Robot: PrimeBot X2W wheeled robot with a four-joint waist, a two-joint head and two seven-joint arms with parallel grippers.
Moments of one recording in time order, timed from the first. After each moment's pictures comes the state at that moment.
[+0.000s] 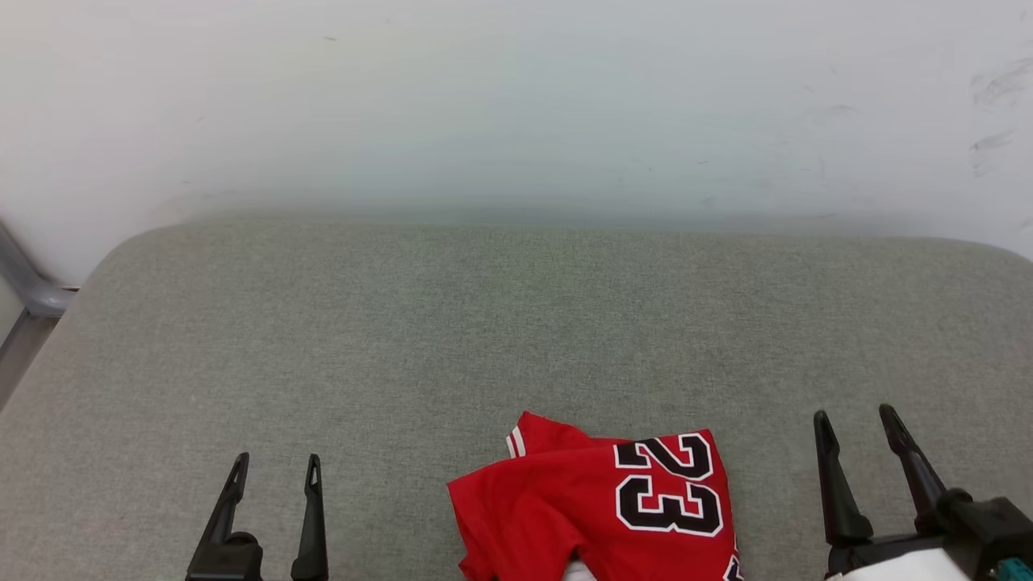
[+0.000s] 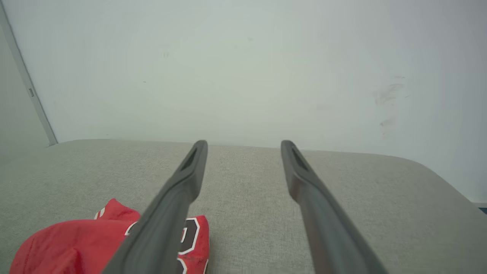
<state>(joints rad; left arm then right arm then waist) 0.18 0.13 -0.04 -0.01 -0.01 0.08 -0.26 0.10 -0.07 -0.04 0.02 0.11 0.13 -0.26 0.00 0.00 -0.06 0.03</state>
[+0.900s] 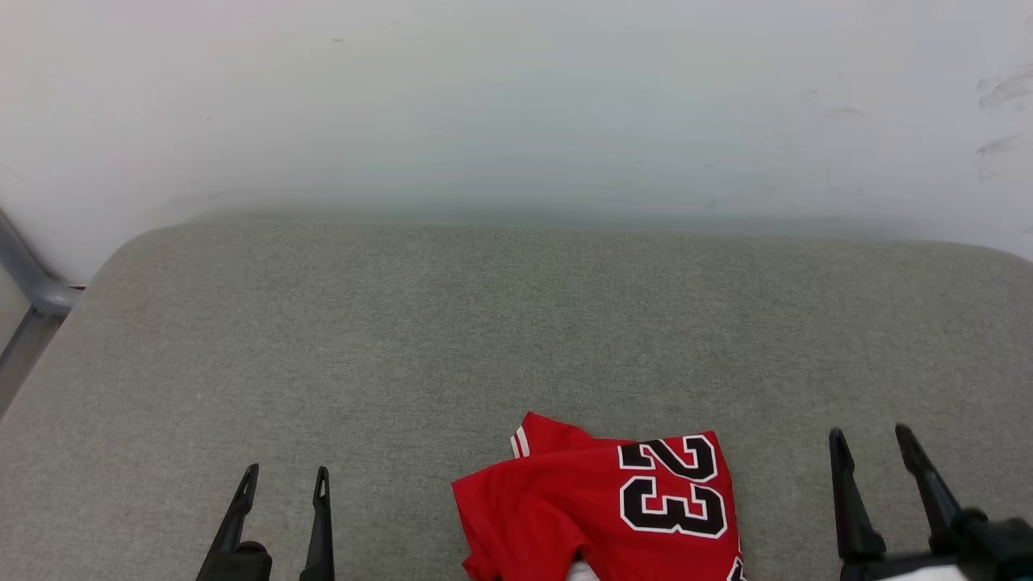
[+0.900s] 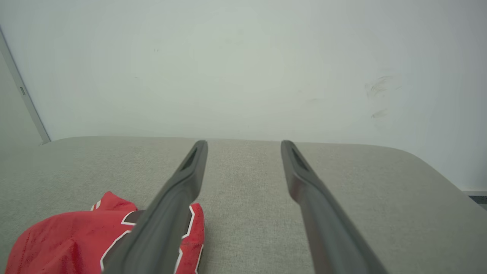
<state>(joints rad) 0.19 0.14 -0.06 0.00 -0.01 0.08 -0.26 0.18 -0.05 -0.07 -0.01 0.11 0.13 -0.26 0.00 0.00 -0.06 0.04</state>
